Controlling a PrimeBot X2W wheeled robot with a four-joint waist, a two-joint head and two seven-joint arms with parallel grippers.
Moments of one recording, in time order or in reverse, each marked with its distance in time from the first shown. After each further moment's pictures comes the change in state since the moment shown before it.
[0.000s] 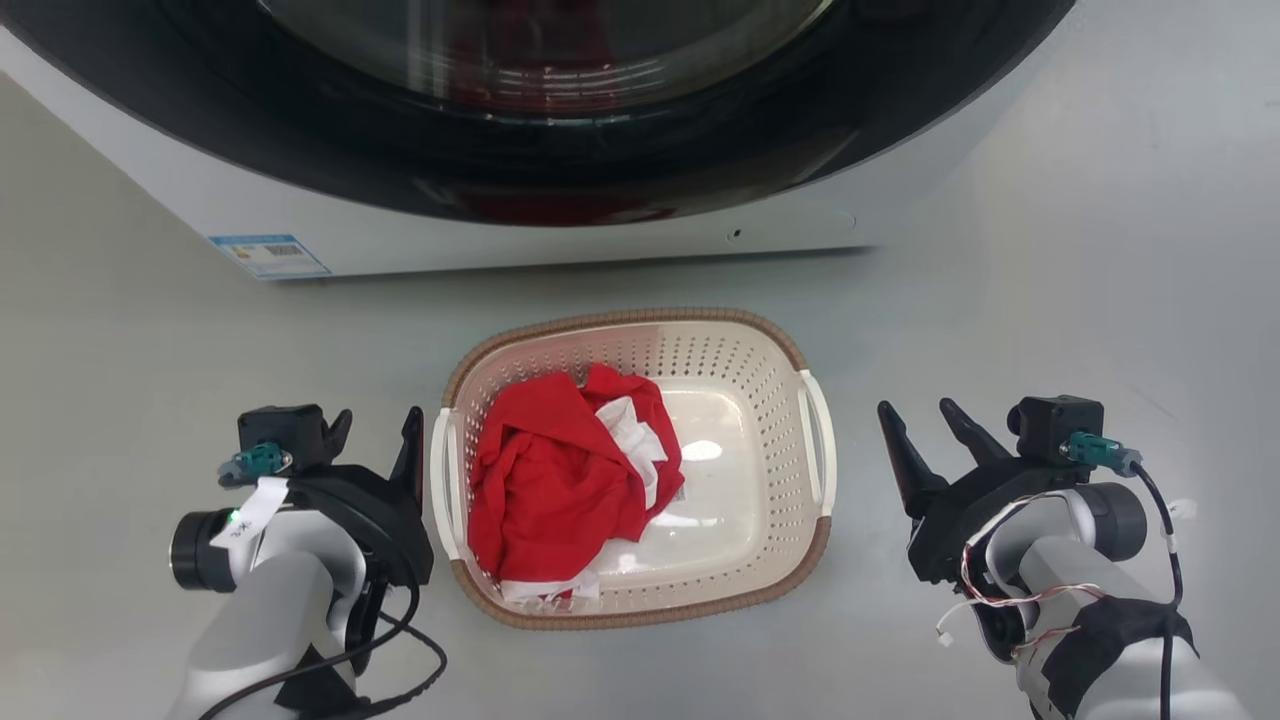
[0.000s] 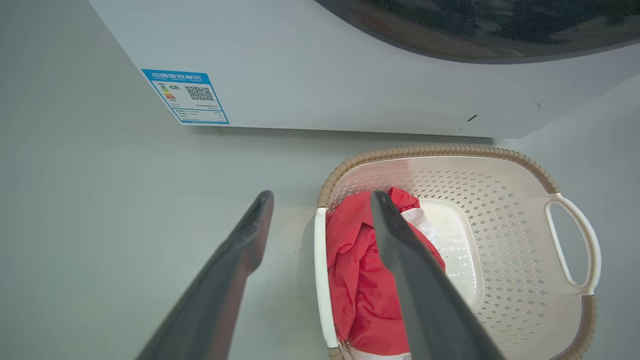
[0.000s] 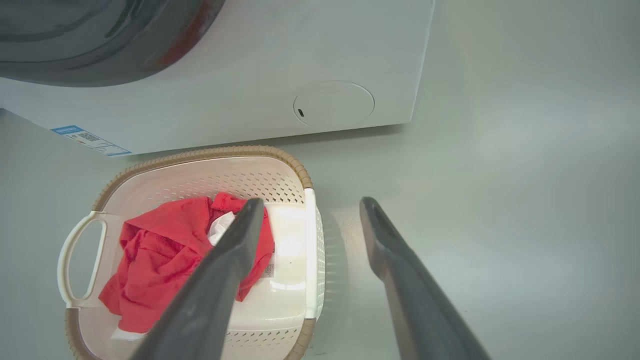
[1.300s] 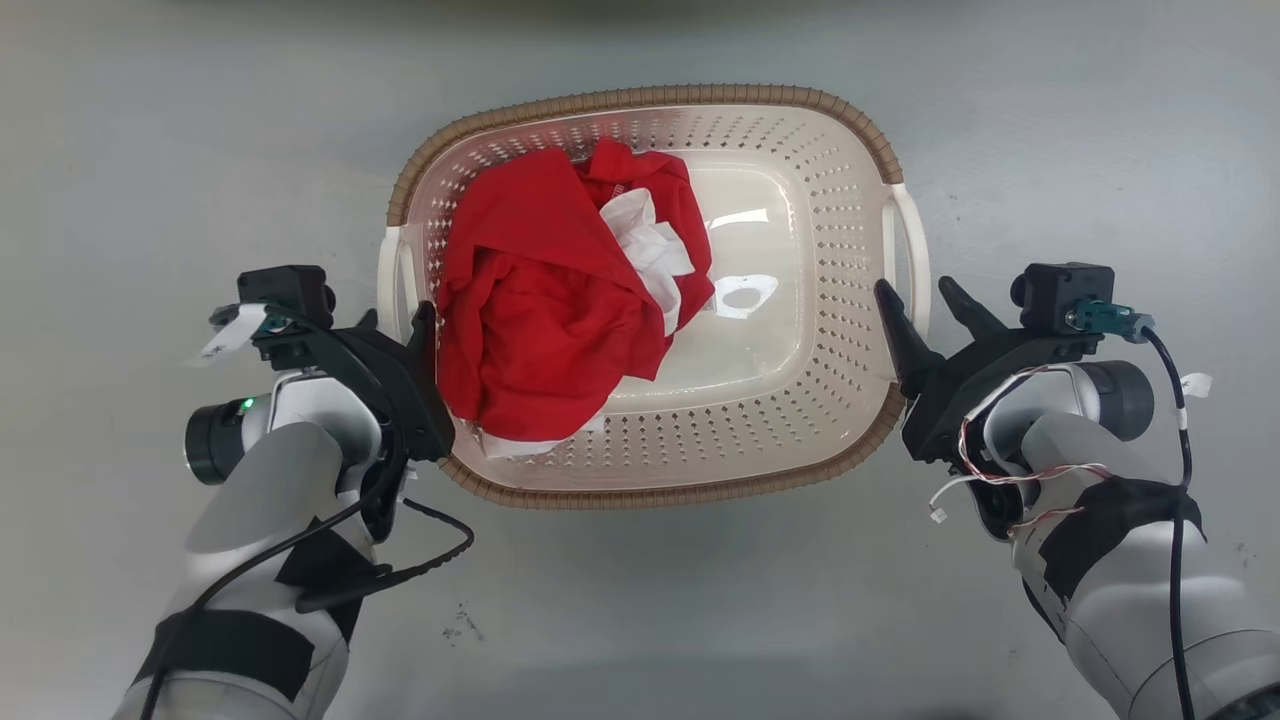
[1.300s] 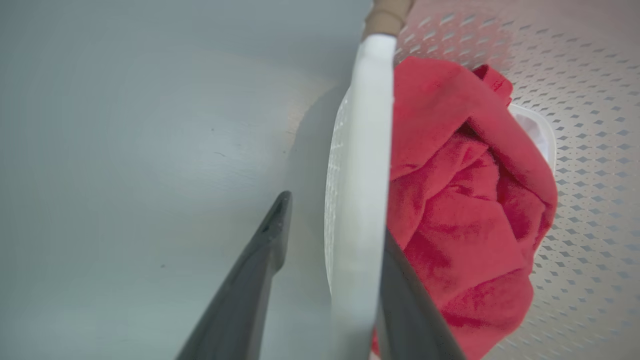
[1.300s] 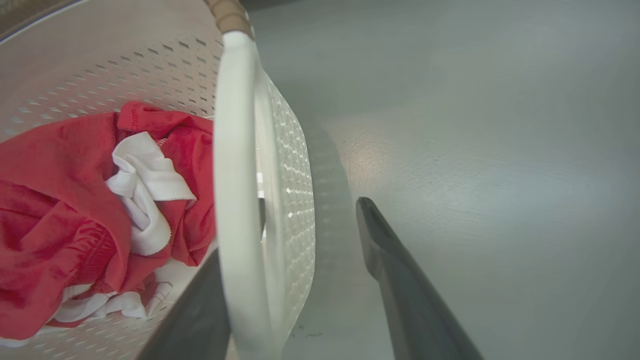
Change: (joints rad) left arm -0.183 -0.060 0.064 0.031 -0.063 0.043 0.195; right arm -0.196 0.029 -0.019 0.079 -0.005 -0.004 0.062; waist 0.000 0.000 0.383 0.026
